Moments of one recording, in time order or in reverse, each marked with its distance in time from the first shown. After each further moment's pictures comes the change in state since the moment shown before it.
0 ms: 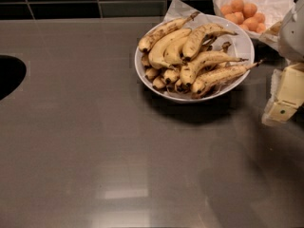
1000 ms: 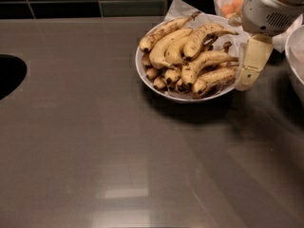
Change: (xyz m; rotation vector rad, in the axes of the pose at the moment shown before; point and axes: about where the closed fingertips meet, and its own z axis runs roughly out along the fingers) arm -0.038 -0.075 0.036 -0.047 -0.025 -0.093
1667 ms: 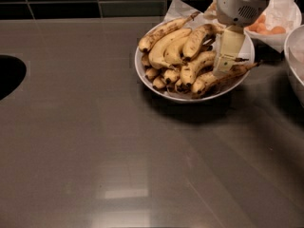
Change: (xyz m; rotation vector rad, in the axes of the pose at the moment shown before) arm -0.047 -0.041 0.024 -0.014 -0.084 -0.111
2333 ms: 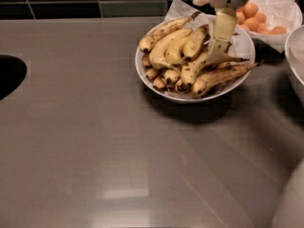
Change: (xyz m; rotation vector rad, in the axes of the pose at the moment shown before) arm -0.023 -0.029 -0.010 -0.002 -0.023 -0.085
